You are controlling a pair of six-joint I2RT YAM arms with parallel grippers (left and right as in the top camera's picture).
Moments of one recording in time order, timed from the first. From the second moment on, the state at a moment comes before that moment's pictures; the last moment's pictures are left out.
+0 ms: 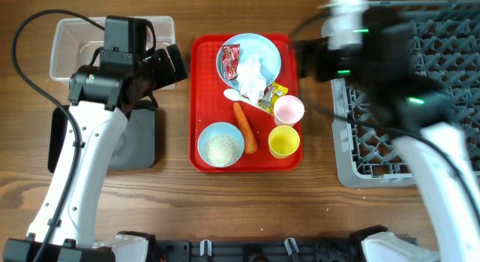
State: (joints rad) left arm -0.16 1.47 1.44 -0.92 0.01 -0.48; right arm 0.21 1.31 1.49 -0.75 -0.10 0.12
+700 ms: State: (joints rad) left arm -0.73 1.81 1.40 -0.95 0.00 -0.34; right arm -0.23 1.34 1.49 -0.90 -0.27 0.11
